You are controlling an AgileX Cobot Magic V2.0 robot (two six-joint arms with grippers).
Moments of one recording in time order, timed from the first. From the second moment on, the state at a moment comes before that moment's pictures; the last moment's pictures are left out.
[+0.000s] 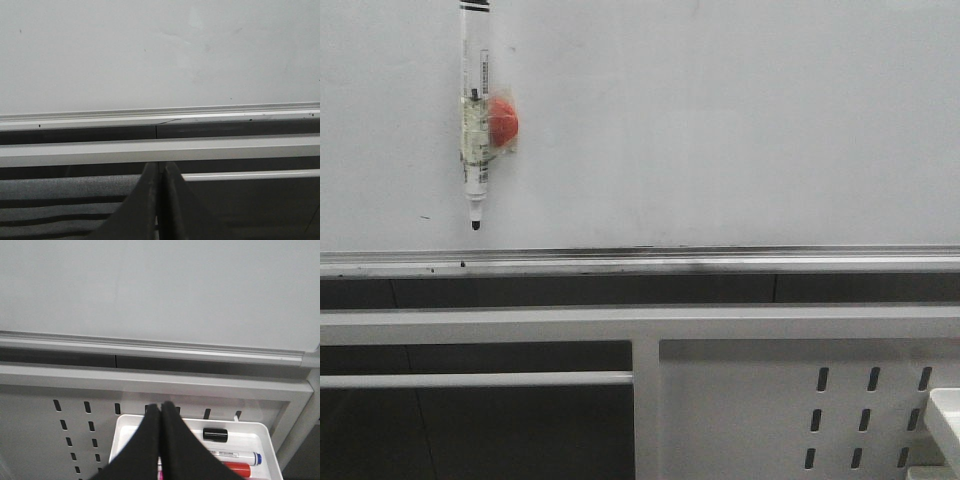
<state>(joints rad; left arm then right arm) -0.02 -0.01 0.00 -0.06 0.33 0.08 -0.08 -0.01 0.01 0.12 0.33 -0.20</state>
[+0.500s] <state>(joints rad) -0.02 -0.01 0.00 -0.11 0.26 0.08 -0.08 -0.01 0.01 0.12 0.33 -0.20</state>
